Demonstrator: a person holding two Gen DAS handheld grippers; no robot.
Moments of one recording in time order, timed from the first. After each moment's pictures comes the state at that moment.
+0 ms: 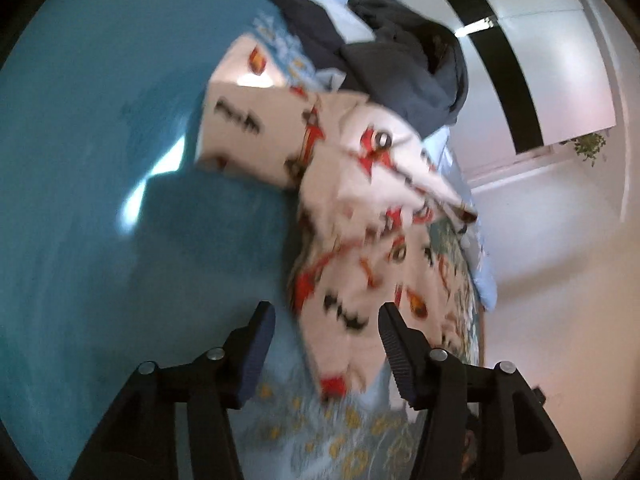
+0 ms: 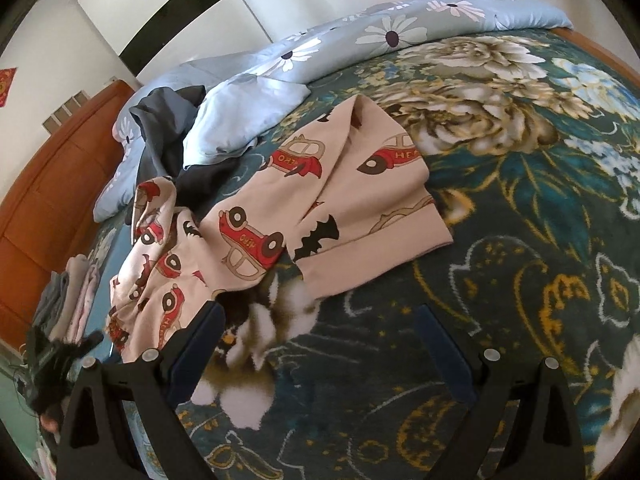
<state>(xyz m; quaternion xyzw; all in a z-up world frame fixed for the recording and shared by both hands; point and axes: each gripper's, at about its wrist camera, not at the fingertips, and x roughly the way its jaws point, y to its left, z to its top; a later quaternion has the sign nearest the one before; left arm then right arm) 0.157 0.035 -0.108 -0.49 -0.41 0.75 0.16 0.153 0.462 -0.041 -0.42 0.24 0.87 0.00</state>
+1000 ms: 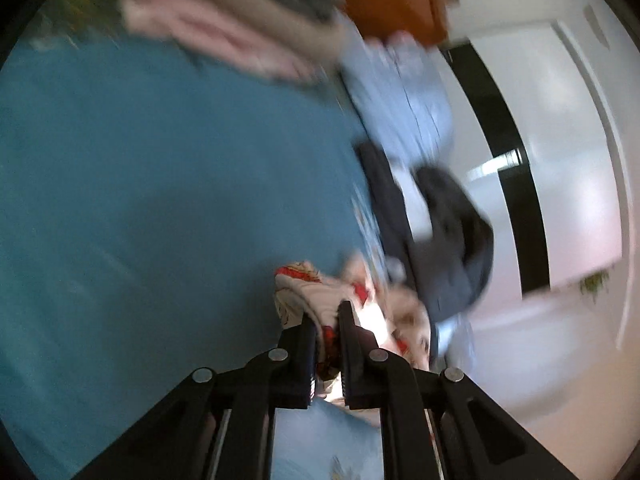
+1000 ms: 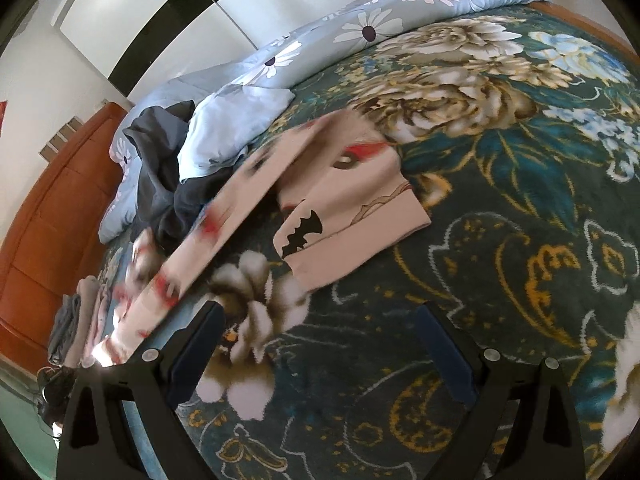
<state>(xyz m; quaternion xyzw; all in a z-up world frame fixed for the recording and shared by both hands) 0.187 -0.171 -0.075 -0.30 -0.53 0.79 -0.03 0.164 0.476 -0.042 -0.41 0.29 0.86 0.00</state>
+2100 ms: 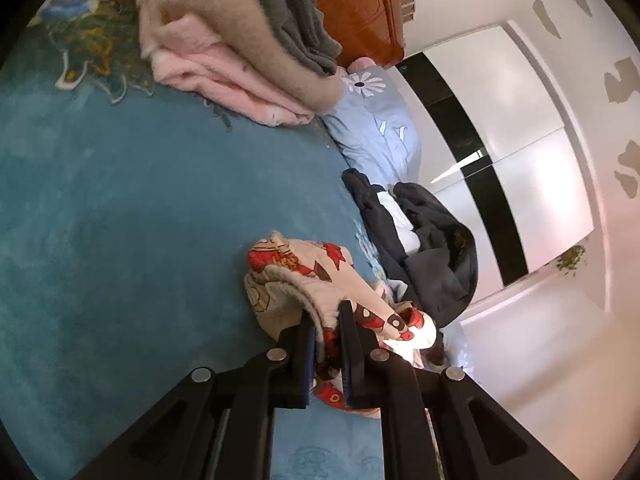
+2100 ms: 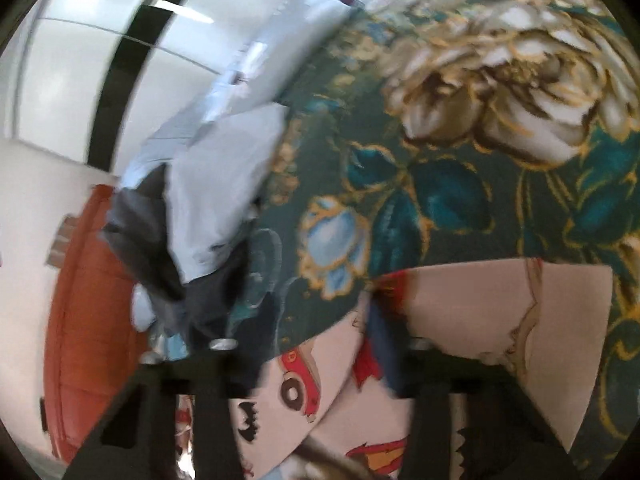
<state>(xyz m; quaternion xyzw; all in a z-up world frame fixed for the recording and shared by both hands) 0.218 -0.200 -0.119 -0.25 -0.49 0.83 0.05 0.007 0.478 -0.079 -0.41 0.46 0.78 0.05</state>
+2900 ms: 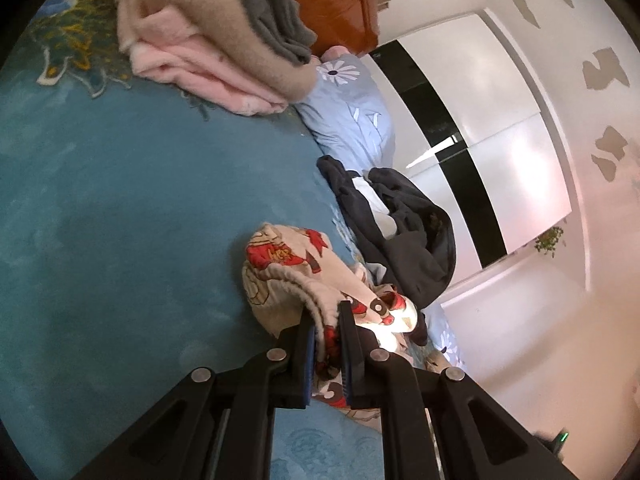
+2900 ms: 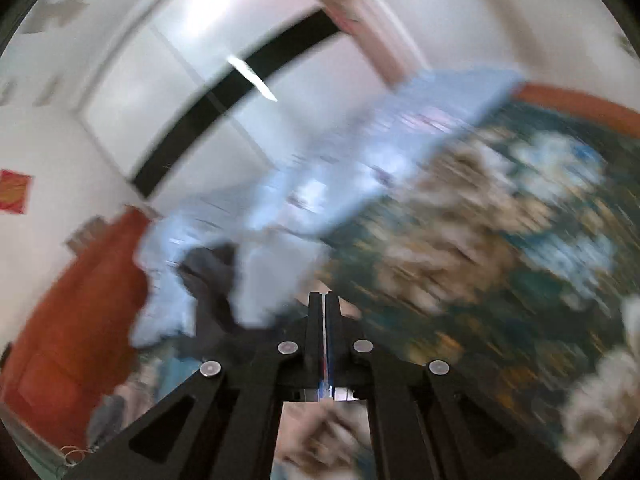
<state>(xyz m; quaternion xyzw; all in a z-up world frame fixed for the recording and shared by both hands) 0.224 -0.196 -0.117 -0.25 -0.48 0.84 0.09 0.196 0.505 0.084 -0.25 0.34 0.90 0.08</state>
